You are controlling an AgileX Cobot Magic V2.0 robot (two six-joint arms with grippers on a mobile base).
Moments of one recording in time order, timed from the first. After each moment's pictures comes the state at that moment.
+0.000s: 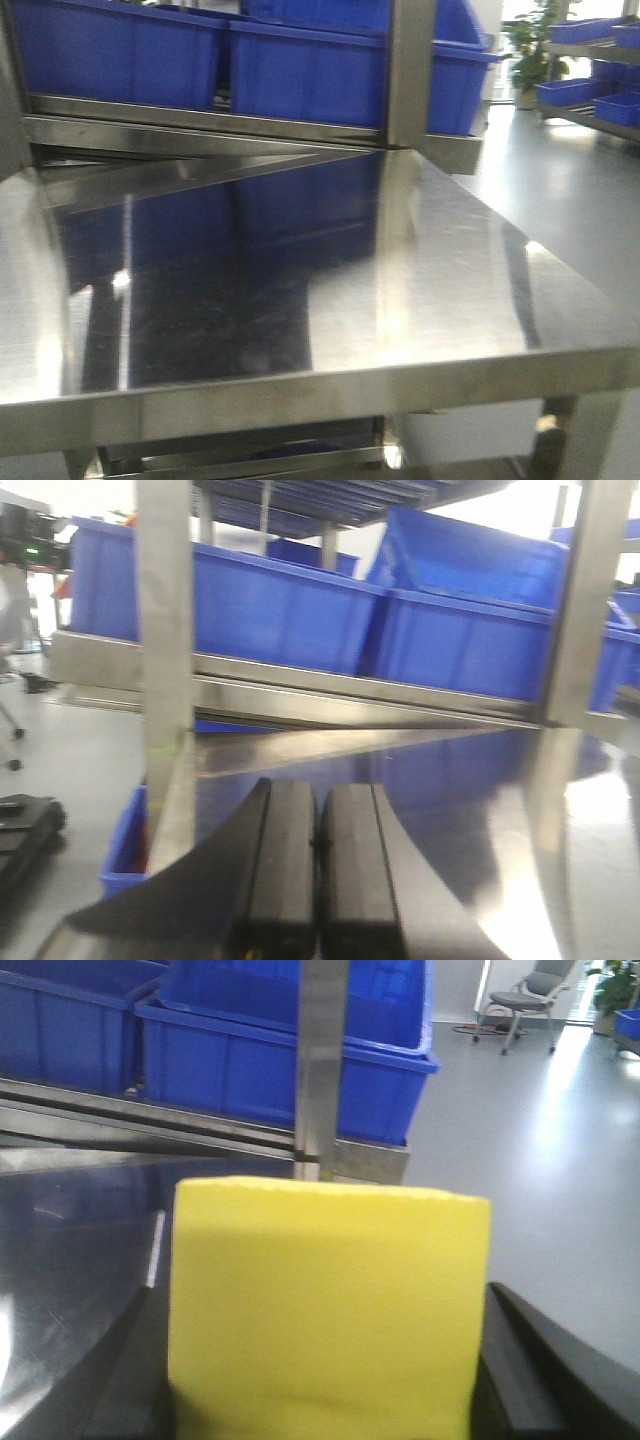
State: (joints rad) left arm -0.06 -0.01 0.01 0.10 -0.01 -0.20; right arm 0.17 0.50 -0.56 0.01 0.26 -0.01
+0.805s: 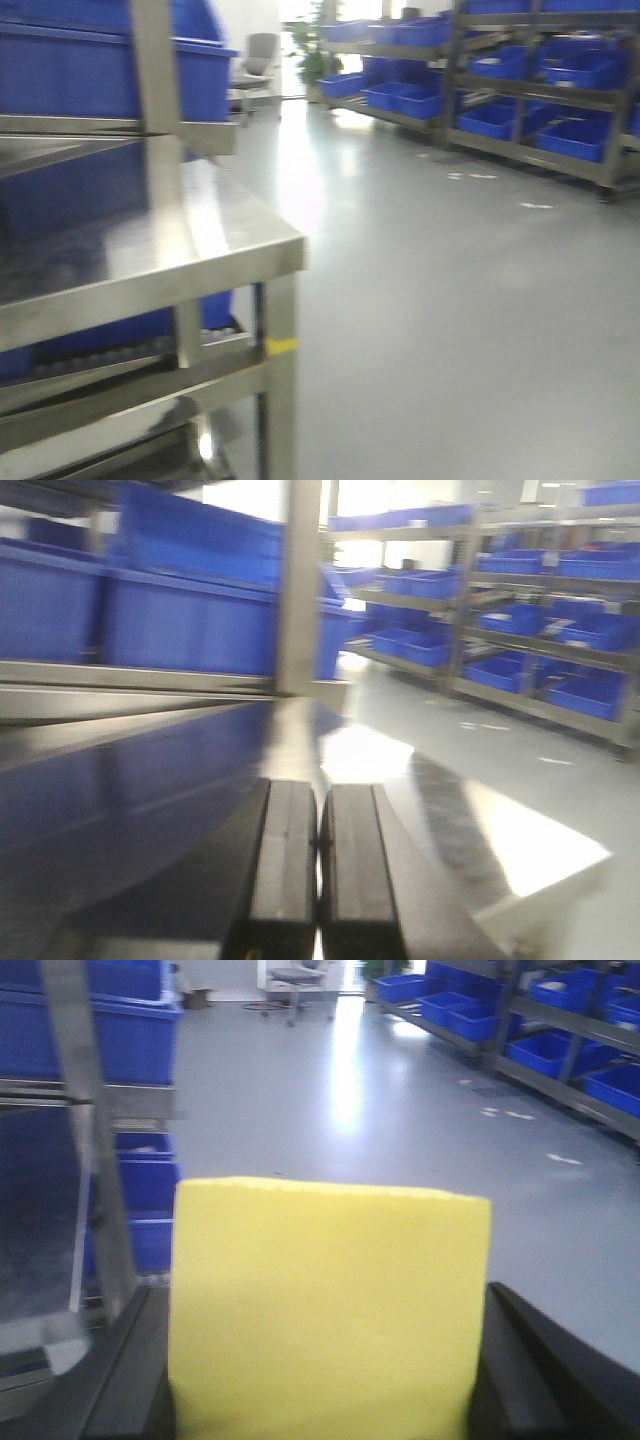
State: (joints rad) left arm -0.06 -0.01 0.01 0.10 -0.01 -0.20; right arm 0.17 0.50 -0.56 0.01 0.26 -0.01
